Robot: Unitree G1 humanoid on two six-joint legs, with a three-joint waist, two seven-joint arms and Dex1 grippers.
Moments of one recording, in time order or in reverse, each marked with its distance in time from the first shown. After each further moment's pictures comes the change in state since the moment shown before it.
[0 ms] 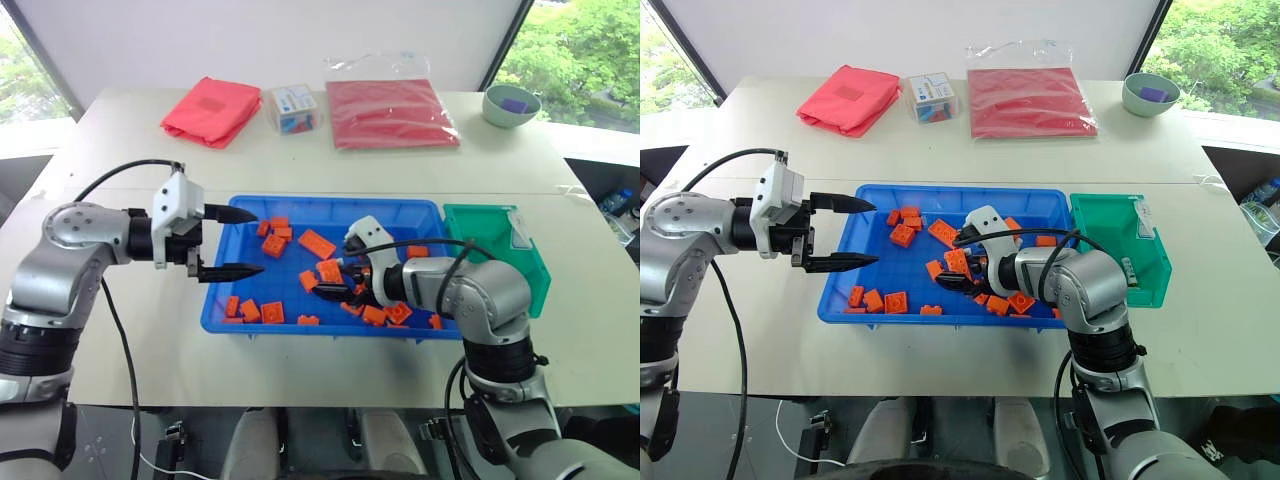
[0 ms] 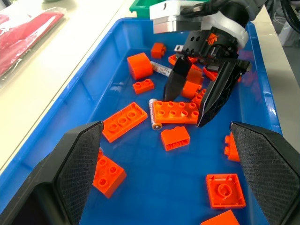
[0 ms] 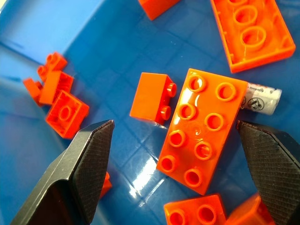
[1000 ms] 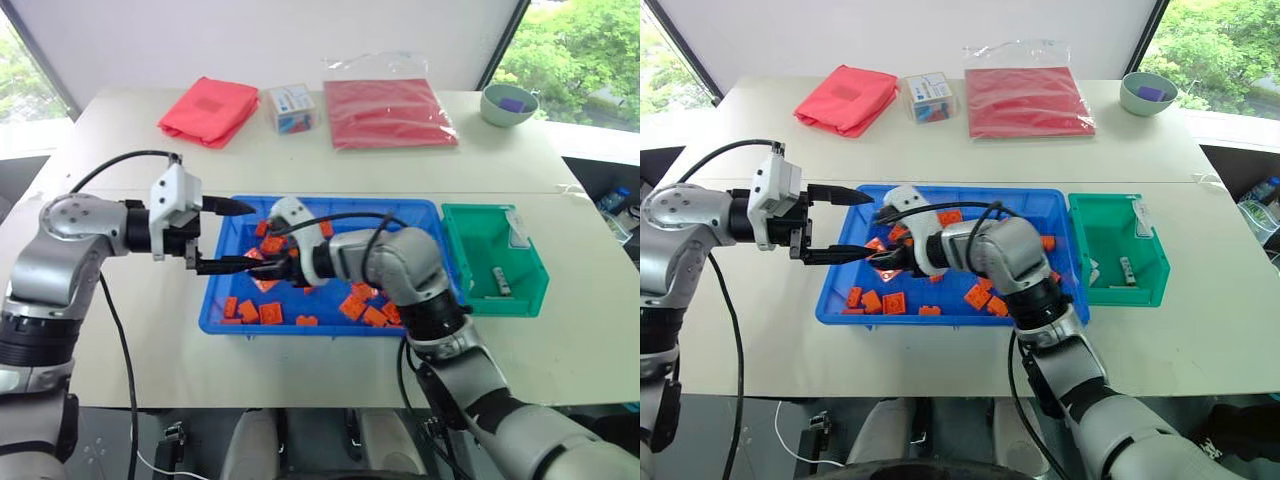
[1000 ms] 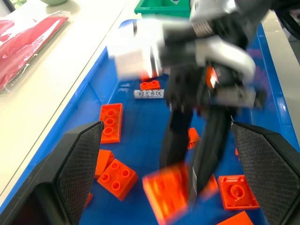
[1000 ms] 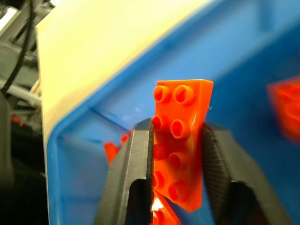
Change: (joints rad) left arm -0.036 -0.001 -0.007 0.035 0.023 -0.024 -0.017; right arm -0.270 0.197 0.267 0.382 -0.016 -0.327 0.068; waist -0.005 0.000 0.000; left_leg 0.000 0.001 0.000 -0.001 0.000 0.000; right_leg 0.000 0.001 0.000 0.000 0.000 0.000
